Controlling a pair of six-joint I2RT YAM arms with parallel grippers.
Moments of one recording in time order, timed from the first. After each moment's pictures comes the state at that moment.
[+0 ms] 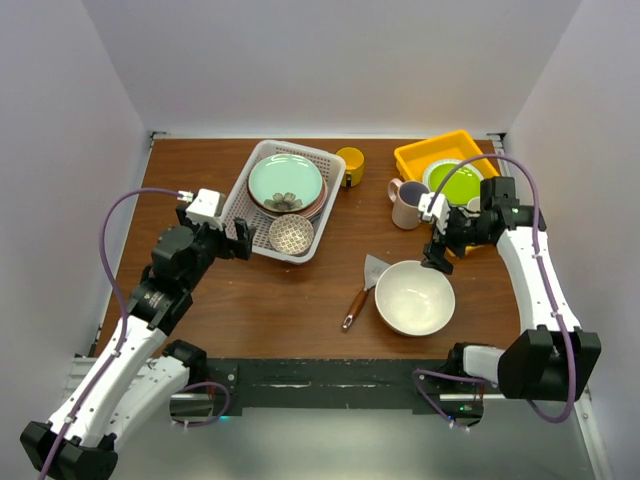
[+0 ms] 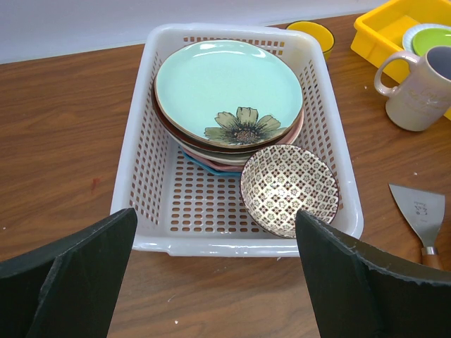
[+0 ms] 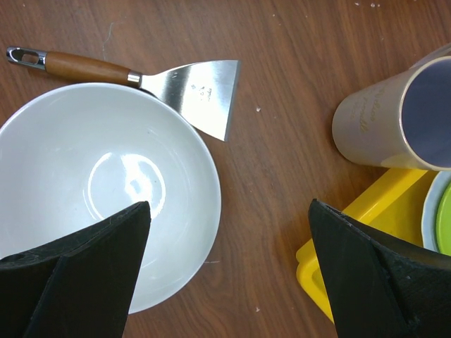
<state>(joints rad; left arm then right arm) -0.39 0.68 0.68 -0.21 -0.09 -0.09 -0.07 1.23 1.12 -1.07 -0.73 -1.19</state>
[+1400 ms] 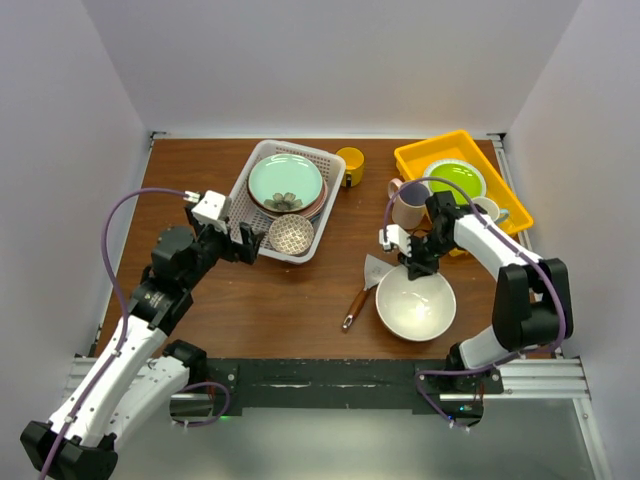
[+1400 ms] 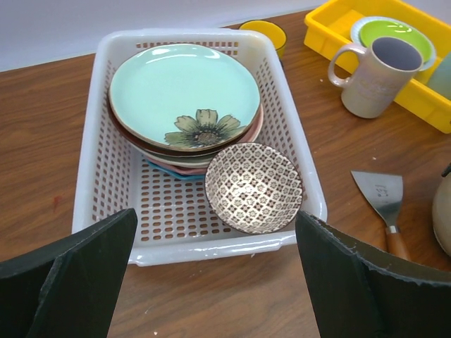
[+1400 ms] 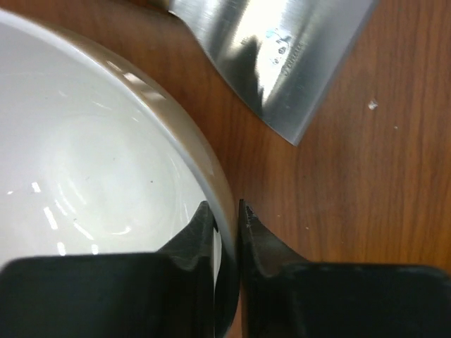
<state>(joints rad) -0.39 0.68 0.67 -0.19 0.04 -0.09 0.17 1.53 0.98 -0.92 -0.47 -1.27</state>
